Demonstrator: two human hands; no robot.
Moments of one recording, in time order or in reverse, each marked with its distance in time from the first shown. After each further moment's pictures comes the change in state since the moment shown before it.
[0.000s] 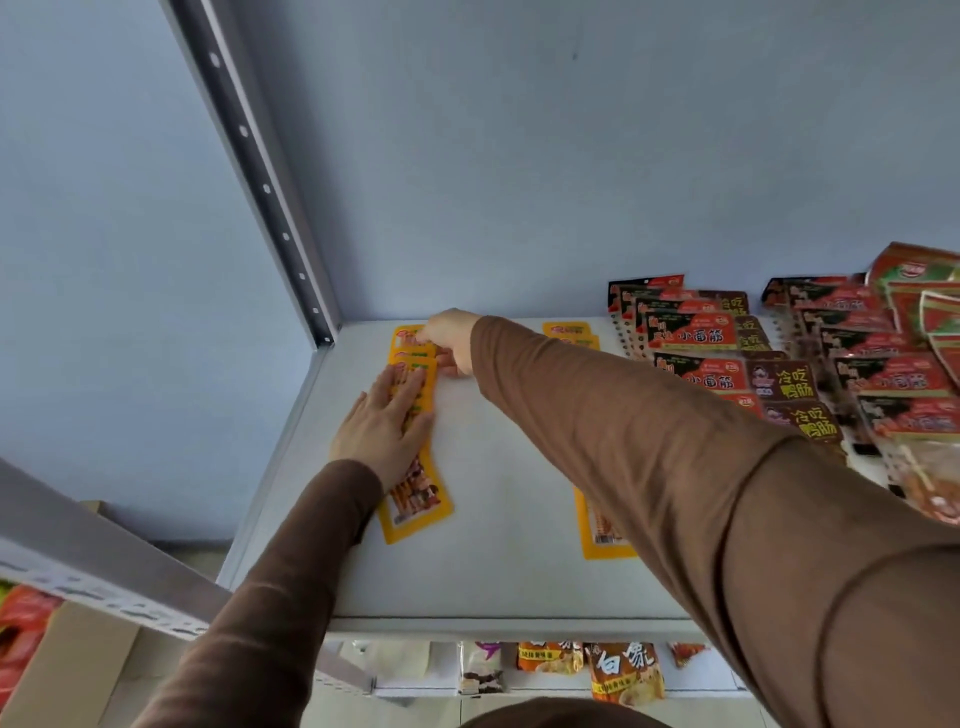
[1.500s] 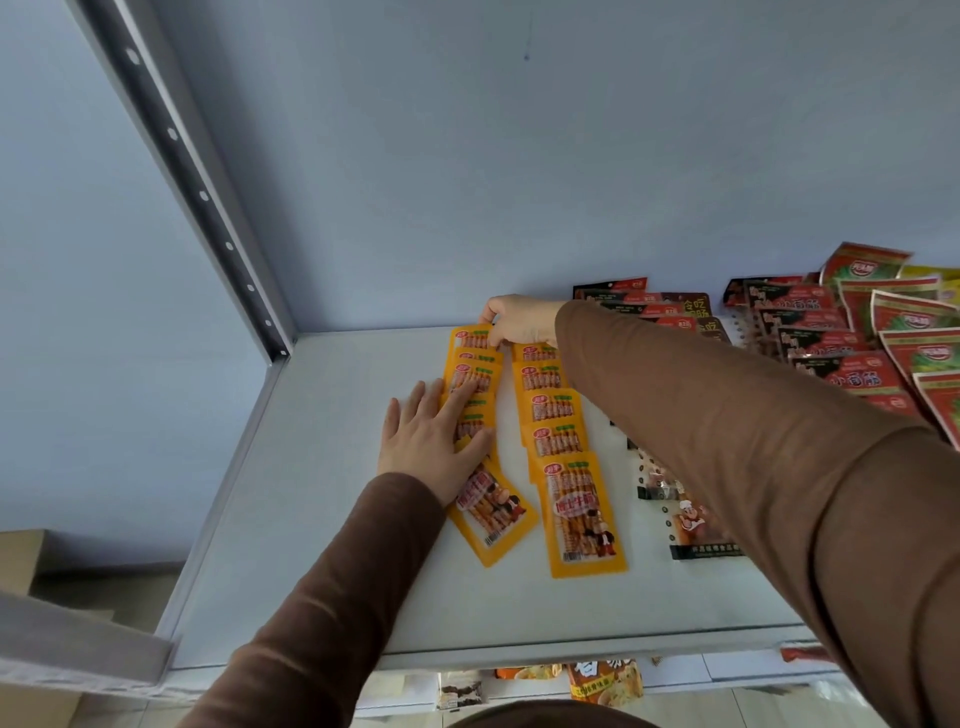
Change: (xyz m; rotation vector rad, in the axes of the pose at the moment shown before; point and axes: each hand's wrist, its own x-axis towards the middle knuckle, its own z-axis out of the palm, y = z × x) left_hand 0.023 0.074 0.048 0.017 -0.003 0.111; right_hand 0.029 0.038 -0.141 -0.593 0.024 -0.288
